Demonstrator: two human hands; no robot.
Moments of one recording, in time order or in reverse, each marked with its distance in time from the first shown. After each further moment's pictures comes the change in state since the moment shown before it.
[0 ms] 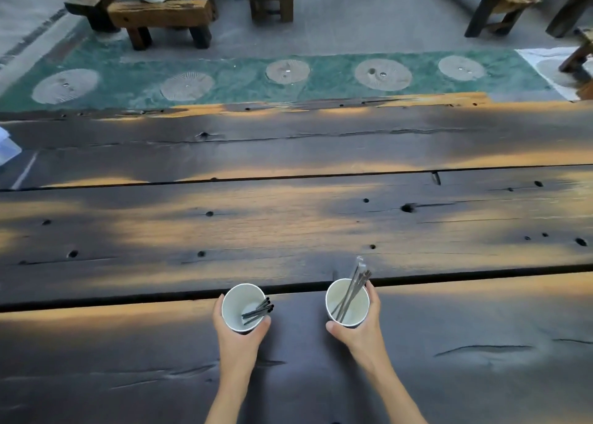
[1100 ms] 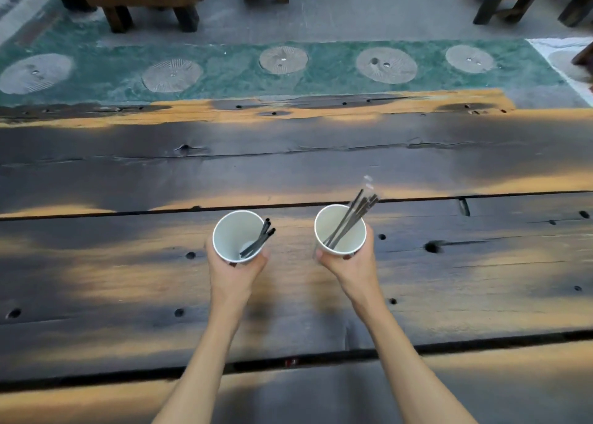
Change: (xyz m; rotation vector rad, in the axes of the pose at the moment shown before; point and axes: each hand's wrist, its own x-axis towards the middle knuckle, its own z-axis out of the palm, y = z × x) left_hand 0.196 0.134 0.103 -0.075 -0.081 0.215; right_hand 0.221 -0.138 0.050 0.087 0.066 -0.275
